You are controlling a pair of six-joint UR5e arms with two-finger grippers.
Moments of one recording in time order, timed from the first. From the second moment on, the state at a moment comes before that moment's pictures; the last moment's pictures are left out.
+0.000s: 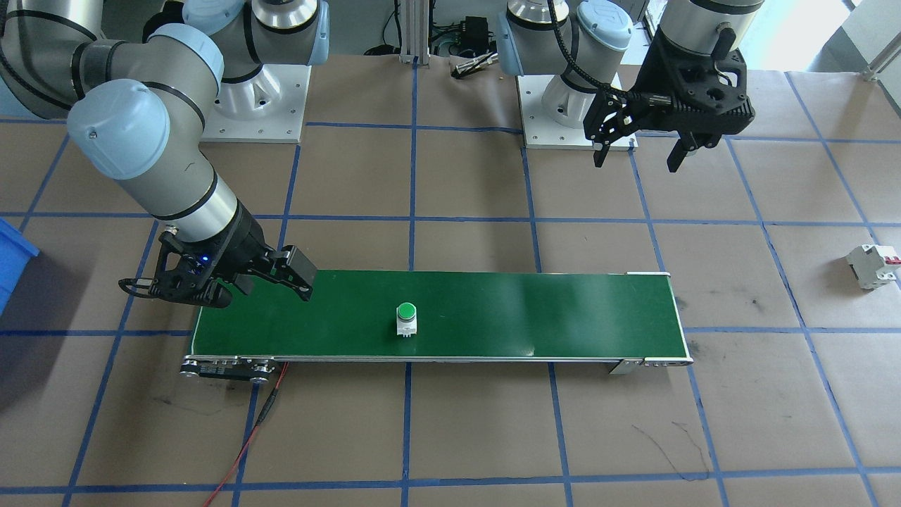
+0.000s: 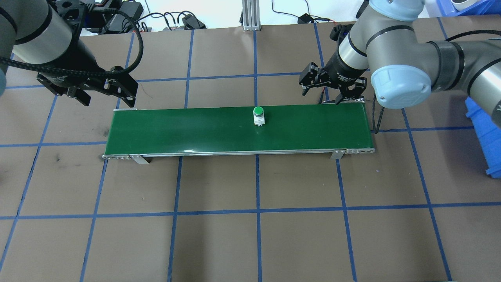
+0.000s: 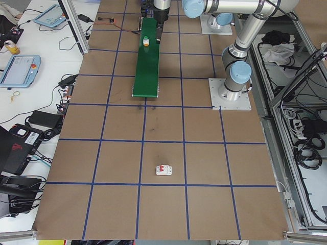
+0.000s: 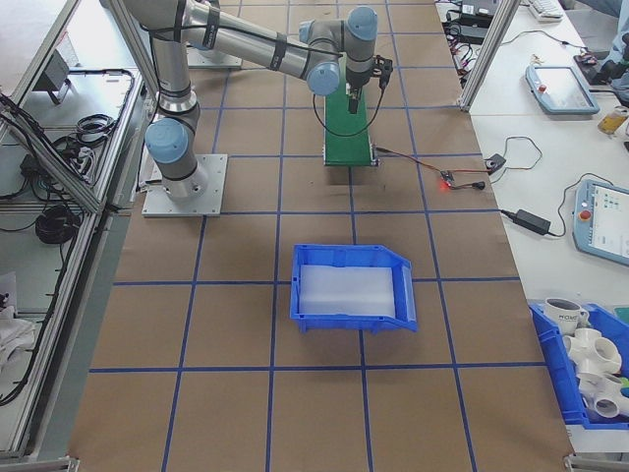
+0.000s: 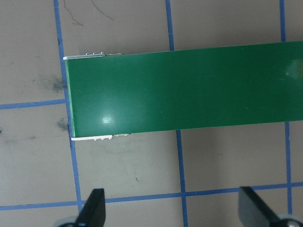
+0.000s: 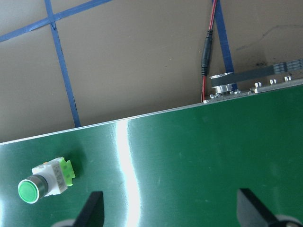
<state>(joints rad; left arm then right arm) -1.50 -1.45 -1.65 -1.53 1.58 0.14 1.58 -1.37 1.75 -2.04 -1.34 0.24</state>
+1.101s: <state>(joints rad) -1.50 -1.44 -1.65 -1.54 1.59 0.15 1.68 -1.26 1.75 -2.12 -1.37 0.31</state>
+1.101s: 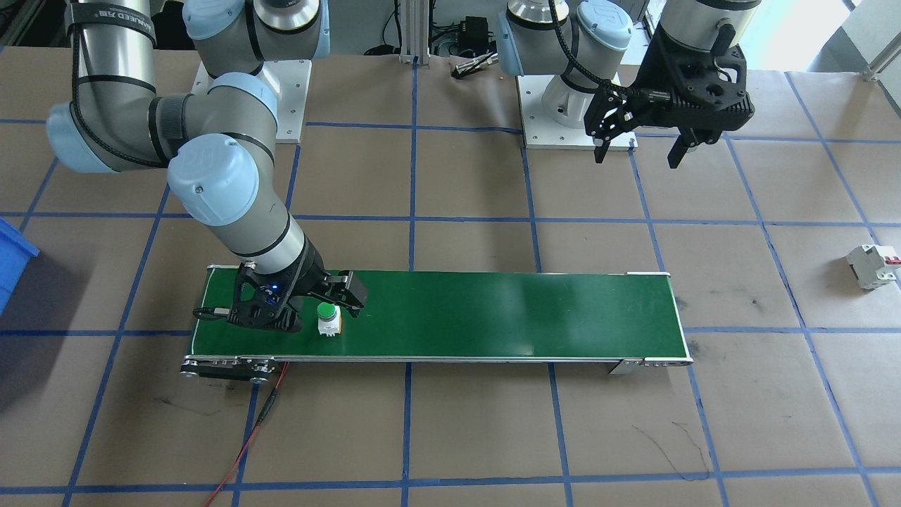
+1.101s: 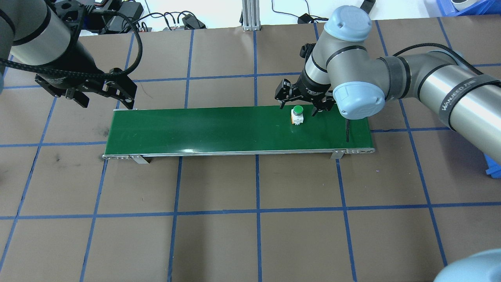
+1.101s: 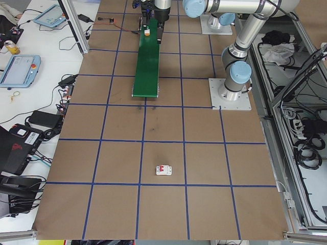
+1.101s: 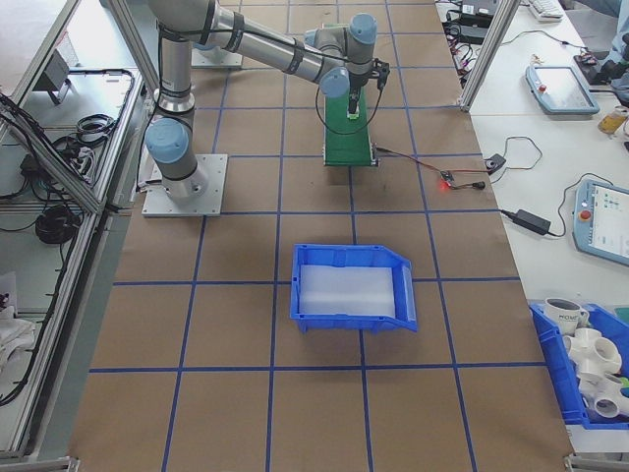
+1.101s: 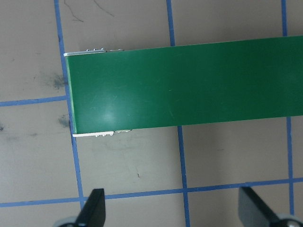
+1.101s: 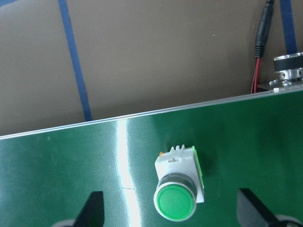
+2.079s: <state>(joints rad) -1.50 -1.43 -1.67 -1.61 1.60 0.17 1.67 -1.22 1.75 -2.10 -1.65 0.11</state>
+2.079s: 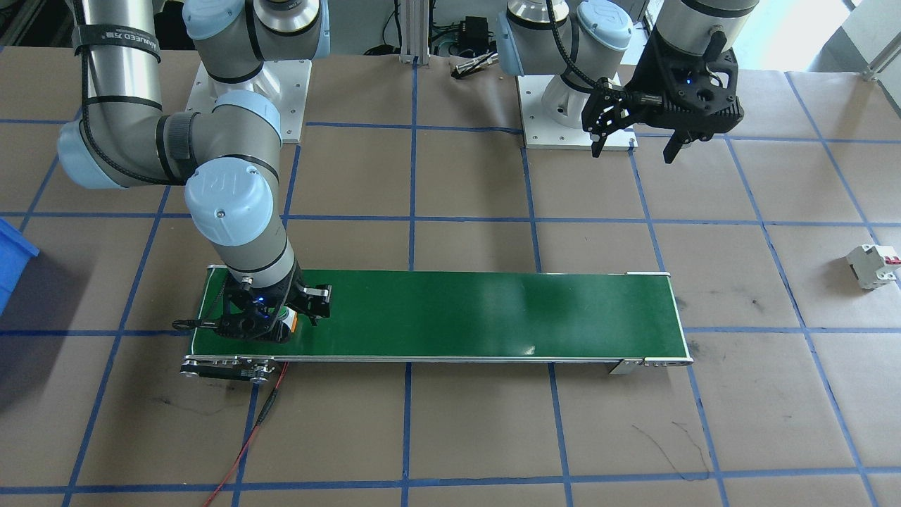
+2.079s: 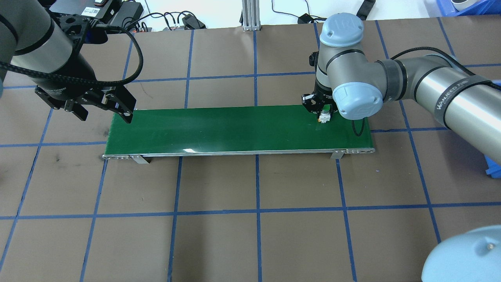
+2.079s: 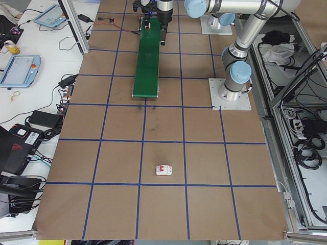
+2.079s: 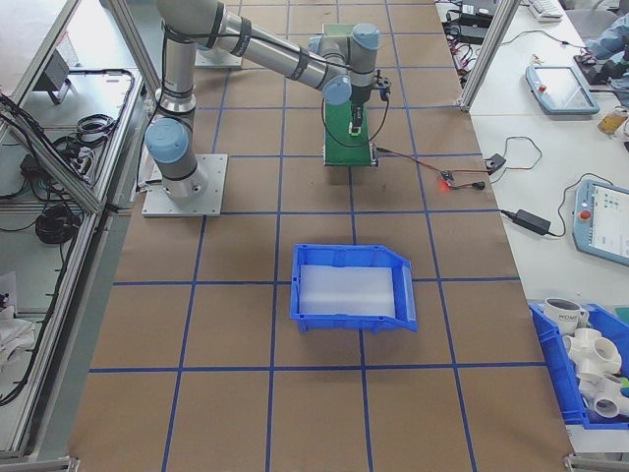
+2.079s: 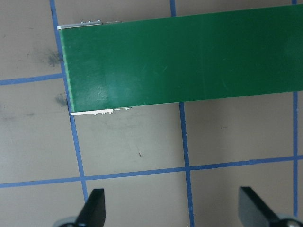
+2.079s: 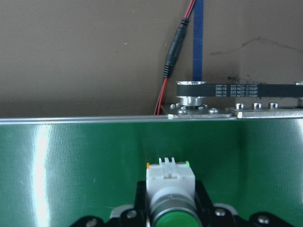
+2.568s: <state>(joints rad) -1.50 -1.45 -1.68 -1.60 1.69 0.18 1.48 -1.27 1.70 -2.06 -1.66 -0.14</state>
